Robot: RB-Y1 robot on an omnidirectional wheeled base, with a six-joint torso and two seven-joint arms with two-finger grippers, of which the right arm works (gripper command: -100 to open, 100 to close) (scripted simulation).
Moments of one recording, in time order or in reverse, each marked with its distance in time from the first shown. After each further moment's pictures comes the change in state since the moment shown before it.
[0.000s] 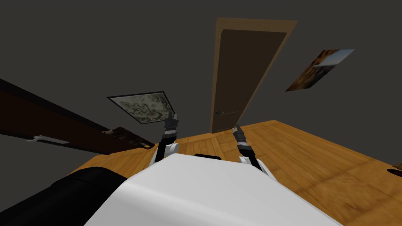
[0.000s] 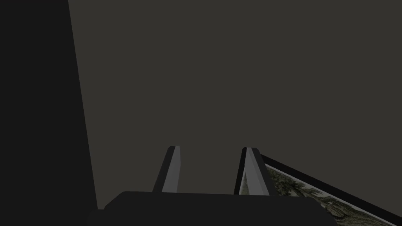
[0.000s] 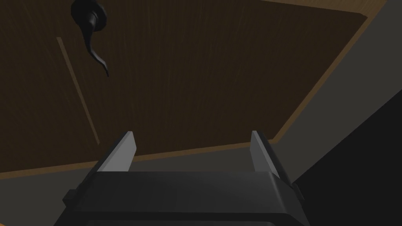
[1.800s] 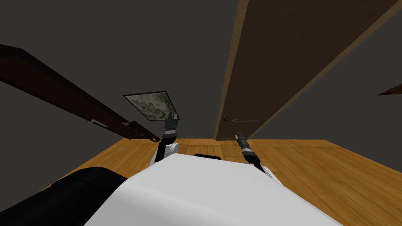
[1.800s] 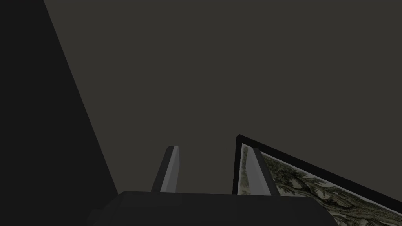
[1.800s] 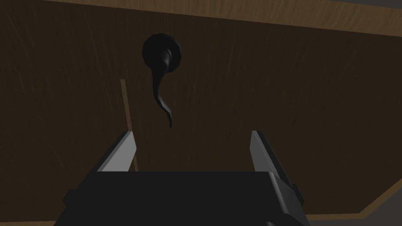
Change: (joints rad) arm -0.072 -0.096 -0.051 0.379 0.051 -0.107 -0.133
